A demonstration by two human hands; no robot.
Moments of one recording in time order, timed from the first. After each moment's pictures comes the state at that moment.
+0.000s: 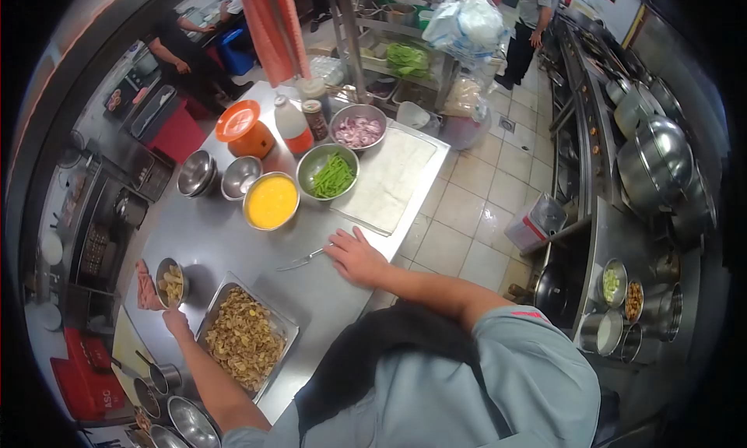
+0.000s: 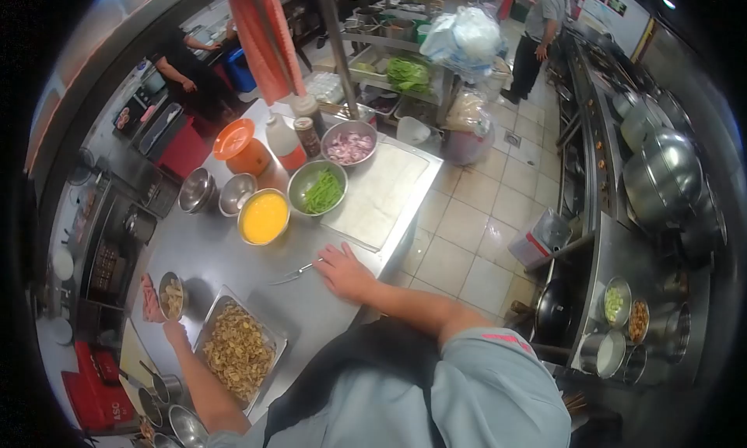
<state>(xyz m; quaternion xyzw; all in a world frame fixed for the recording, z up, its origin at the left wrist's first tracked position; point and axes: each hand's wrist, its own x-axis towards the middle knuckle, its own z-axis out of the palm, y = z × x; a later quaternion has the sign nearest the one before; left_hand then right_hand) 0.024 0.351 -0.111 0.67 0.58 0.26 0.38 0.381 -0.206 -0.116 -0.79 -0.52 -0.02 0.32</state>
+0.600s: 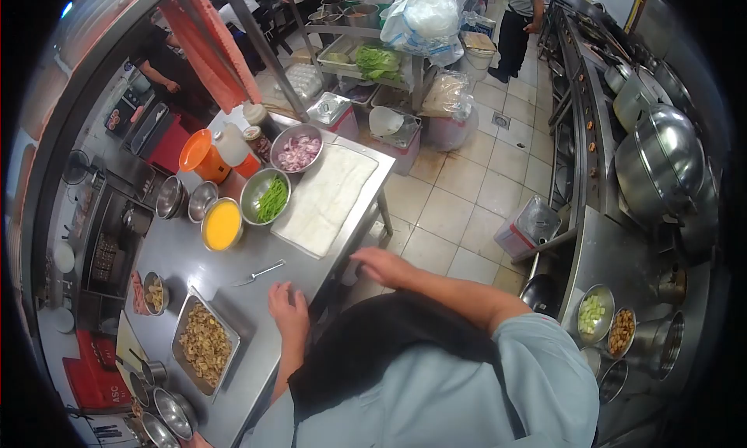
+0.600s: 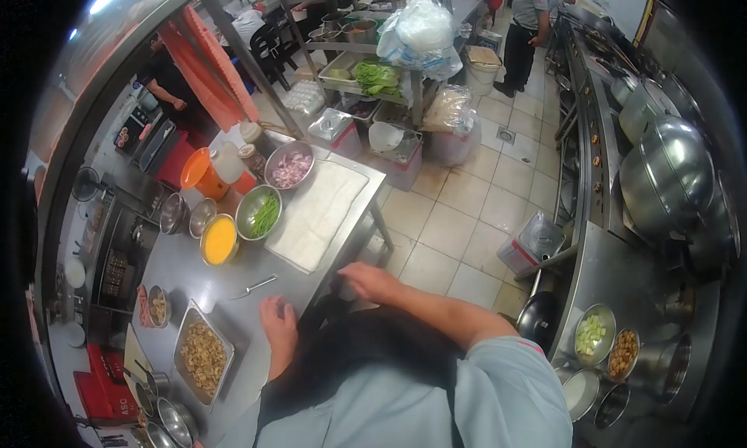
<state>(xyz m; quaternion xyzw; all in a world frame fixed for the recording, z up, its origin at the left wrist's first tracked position) 0.276 -0.194 -0.102 0.91 0.26 0.22 0.23 0.483 -0.433 -0.147 -0.72 -0.48 0.10 0.49</state>
